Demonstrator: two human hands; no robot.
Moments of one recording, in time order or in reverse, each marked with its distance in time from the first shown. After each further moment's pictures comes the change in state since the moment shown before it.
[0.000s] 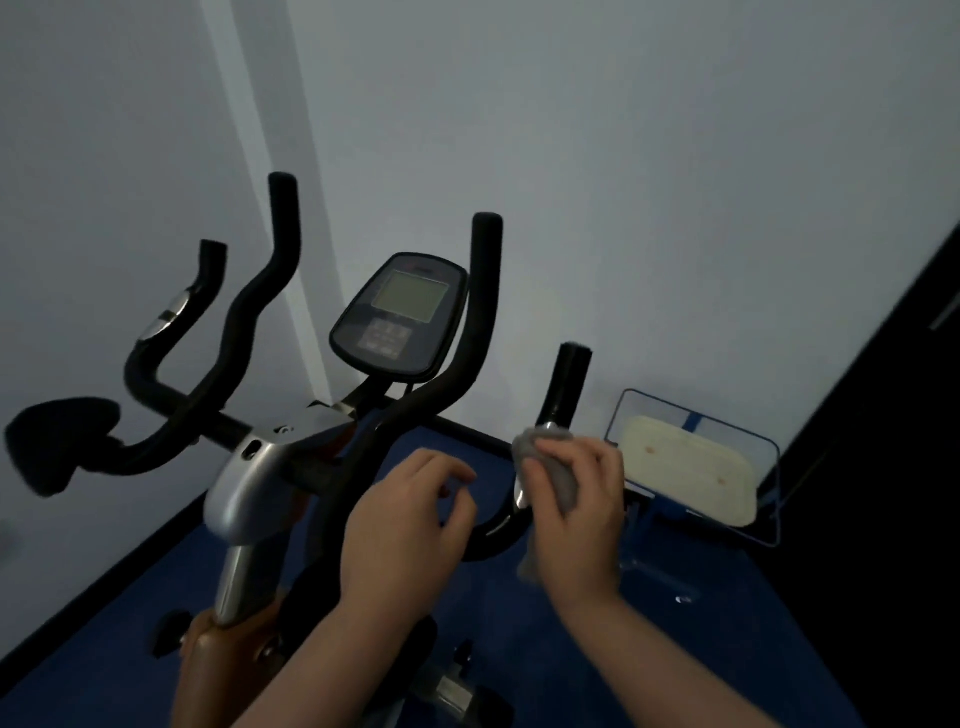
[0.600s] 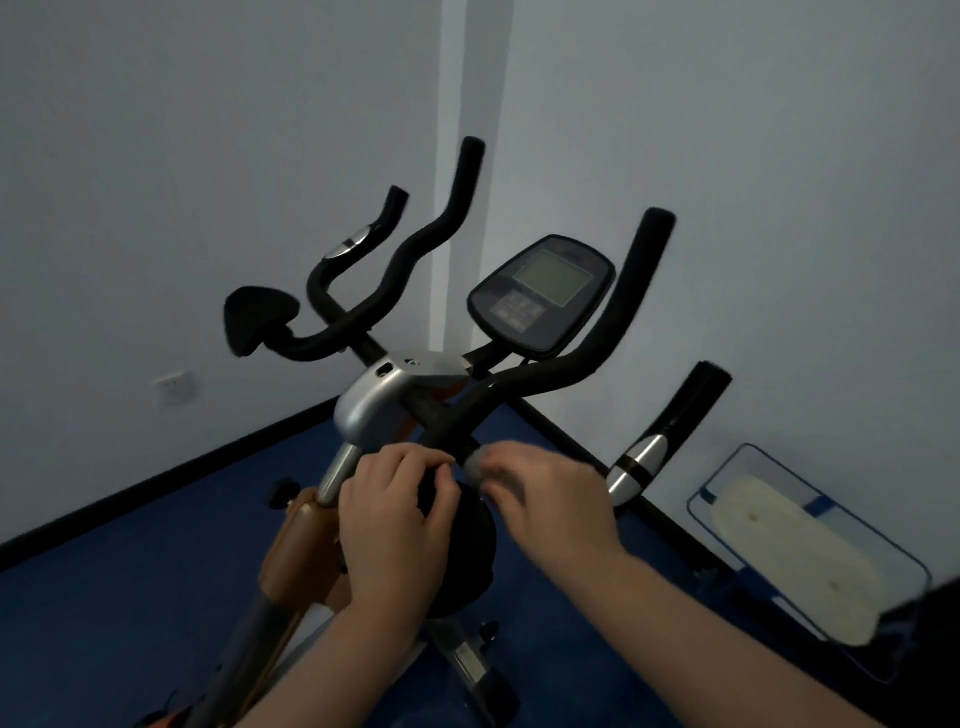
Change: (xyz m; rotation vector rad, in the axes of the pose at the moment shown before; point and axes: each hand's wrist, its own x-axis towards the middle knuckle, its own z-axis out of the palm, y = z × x) left_hand -0.060 -0.021 -0.013 0.145 0.529 -0.250; right_hand 0.006 -0.044 0.027 -0.239 -0.849 -0.498
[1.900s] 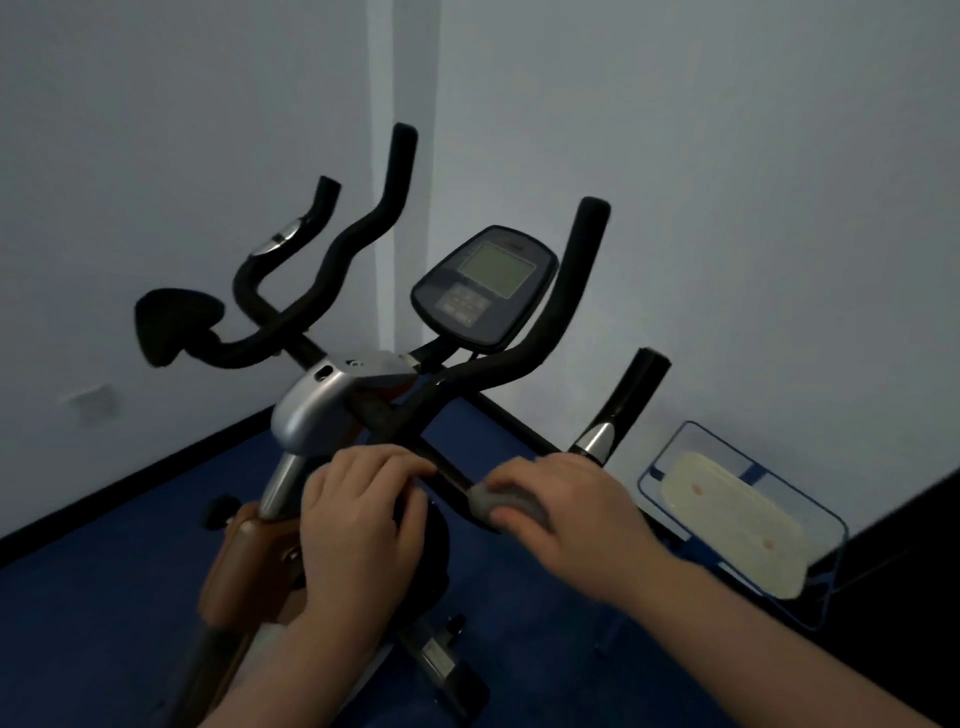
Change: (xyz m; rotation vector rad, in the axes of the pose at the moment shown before) left_hand 0.006 0.004 0.007 0.003 -0.066 0.218; right_hand -0.029 0.031 -0.048 -0.094 -0.228 -0.009
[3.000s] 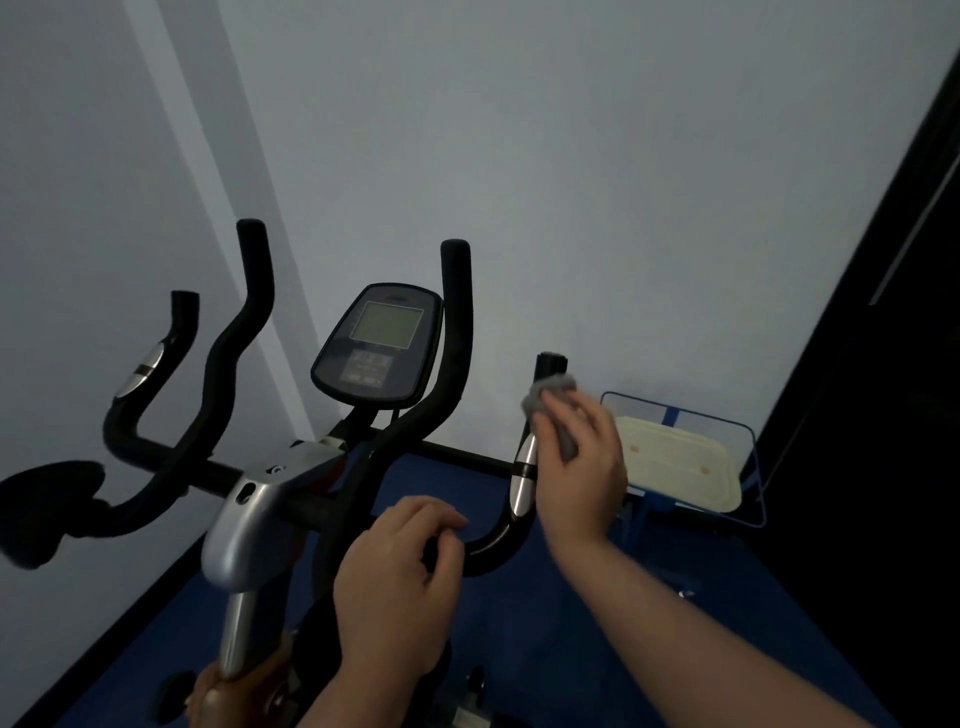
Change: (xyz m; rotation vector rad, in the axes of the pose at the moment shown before) left_hand 0.028 0.016 0.014 -0.309 -0.355 0.100; right_hand 0.030 0.017 0.028 0.195 1.243 0.736
